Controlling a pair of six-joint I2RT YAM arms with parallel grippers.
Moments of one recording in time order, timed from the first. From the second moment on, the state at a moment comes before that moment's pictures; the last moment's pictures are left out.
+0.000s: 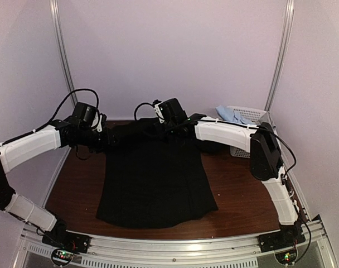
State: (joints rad) left arm -0.41 1.42 1.11 -0.46 0.17 -0.57; right arm 0.85 2.33 2.08 -0.28 0.34 0.08
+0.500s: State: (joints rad) left arm -0.71 0.99 0.56 -0.76 -0.07 -0.94; right arm 0.76 2.31 2.10 -0.31 0.25 0.07
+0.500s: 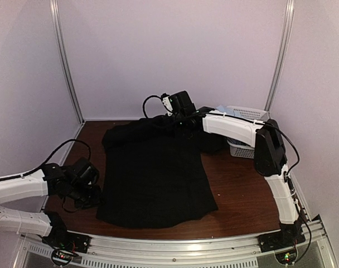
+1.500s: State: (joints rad) left arm -0.85 1.02 0.47 -0.83 -0.14 -1.13; right arm 0.75 2.25 2.10 -0.33 0.22 0.05
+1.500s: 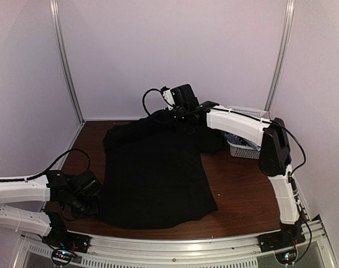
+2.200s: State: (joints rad) left arm -0.86 1.07 0.83 -1.09 -0.15 -0.92; right arm 0.62 2.21 2.15 -0.37 0.27 0.02
